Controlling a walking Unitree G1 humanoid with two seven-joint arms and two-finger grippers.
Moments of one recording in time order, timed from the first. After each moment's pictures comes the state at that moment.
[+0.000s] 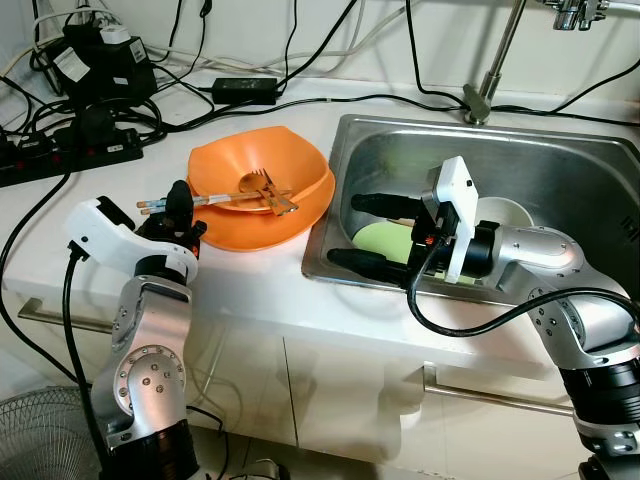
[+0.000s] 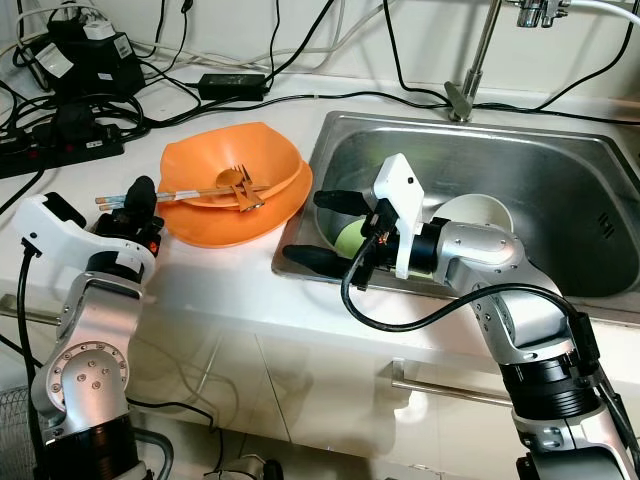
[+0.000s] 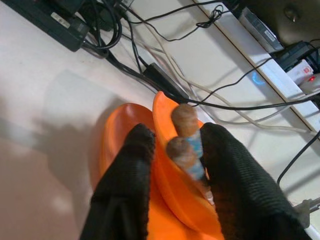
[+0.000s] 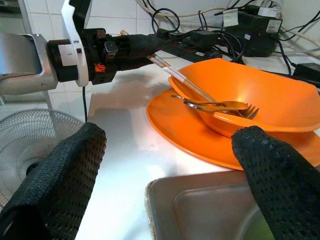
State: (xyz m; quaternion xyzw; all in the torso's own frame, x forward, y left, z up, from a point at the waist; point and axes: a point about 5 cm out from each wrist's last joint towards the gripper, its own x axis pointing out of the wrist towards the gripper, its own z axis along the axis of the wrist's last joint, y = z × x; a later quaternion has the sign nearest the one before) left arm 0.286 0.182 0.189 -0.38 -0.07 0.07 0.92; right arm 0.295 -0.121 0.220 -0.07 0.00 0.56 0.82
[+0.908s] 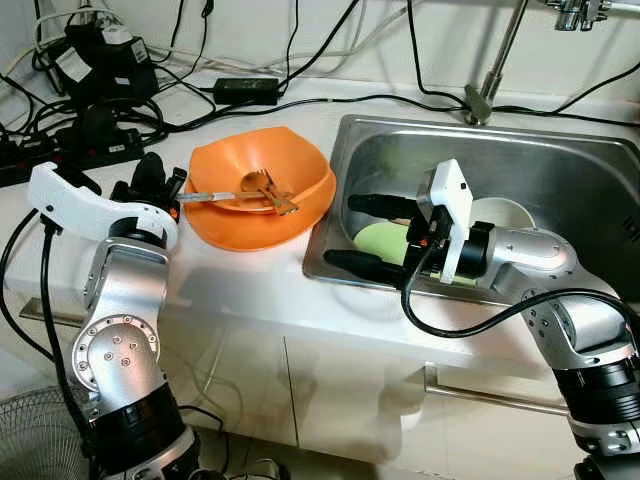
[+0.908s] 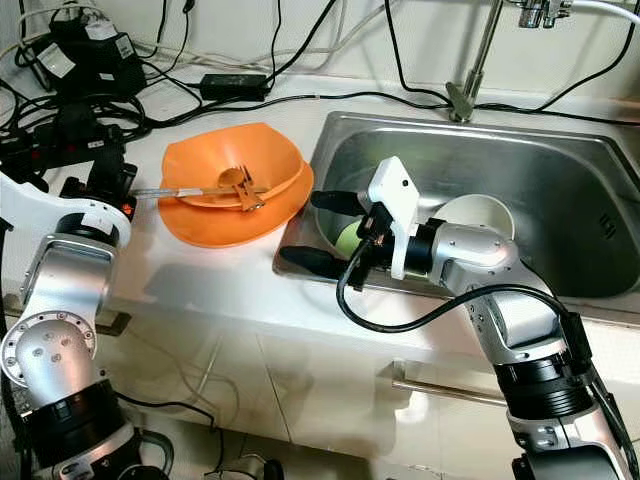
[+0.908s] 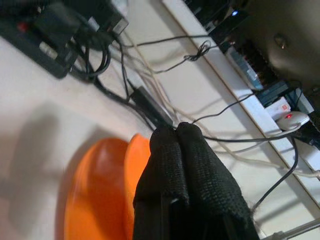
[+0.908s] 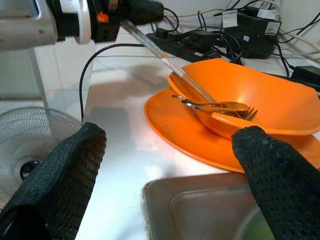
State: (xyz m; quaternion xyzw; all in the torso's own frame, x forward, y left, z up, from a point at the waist) left arm 0.294 0.197 0.237 -0.42 -0.10 0.07 0.90; right arm 0.298 -0.119 0.215 -0.08 0.00 0.56 0.83
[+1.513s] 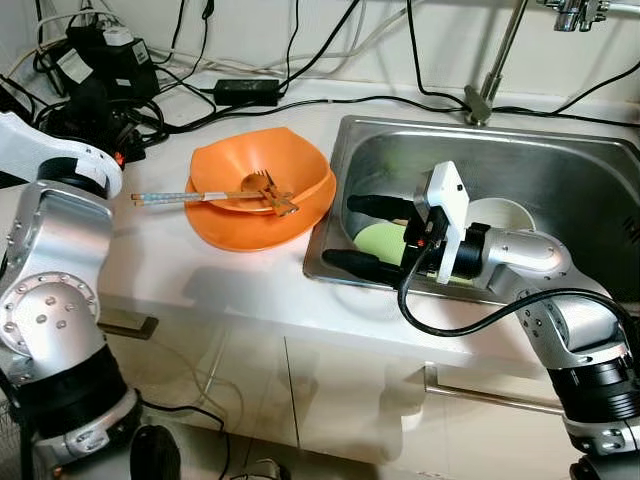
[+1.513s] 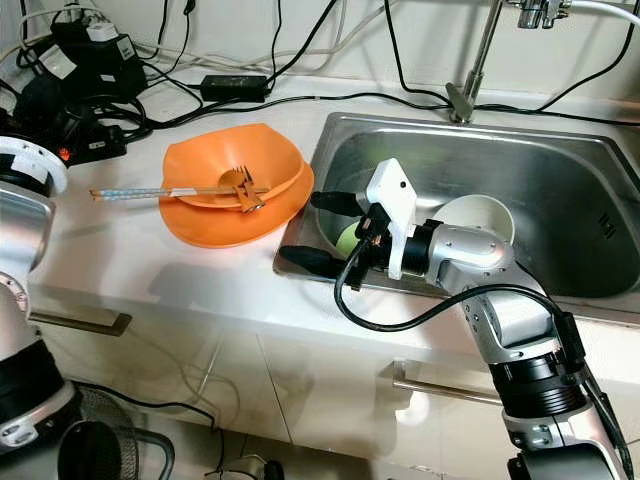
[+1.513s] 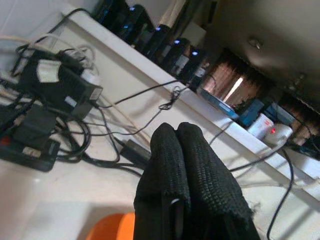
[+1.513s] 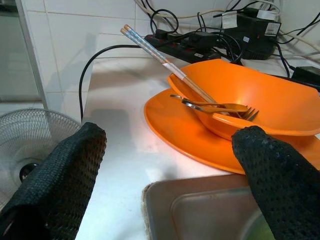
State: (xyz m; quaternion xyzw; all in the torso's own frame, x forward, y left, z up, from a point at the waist) left arm 0.296 0.226 0.295 -0.30 -0.16 0.04 0.94; right arm 0.300 -0.116 0.212 -0.07 0.00 0.56 0.83
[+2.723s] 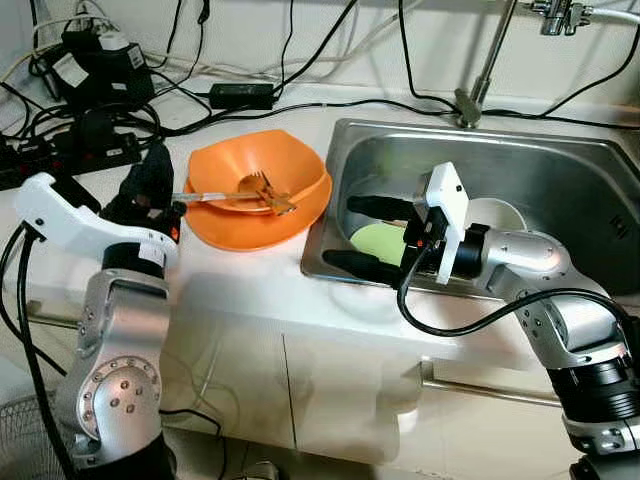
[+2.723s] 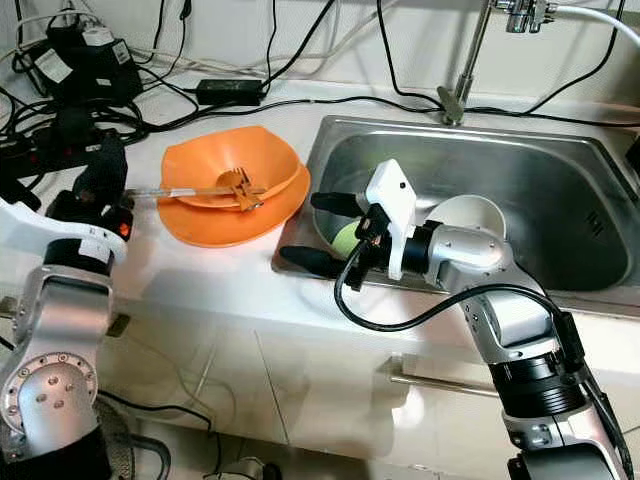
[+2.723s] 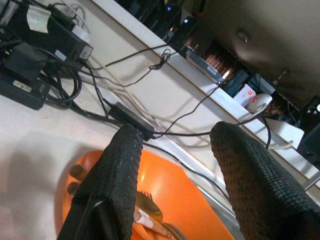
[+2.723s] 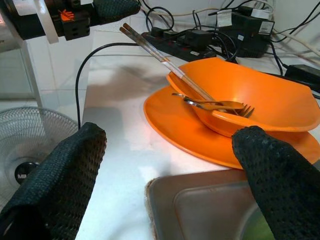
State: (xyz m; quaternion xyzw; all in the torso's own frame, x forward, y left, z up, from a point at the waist) left arm 0.264 0.184 0.228 -0.34 -0.15 0.03 0.93; right arm 0.300 -0.117 0.211 -0.07 0.00 0.56 0.83
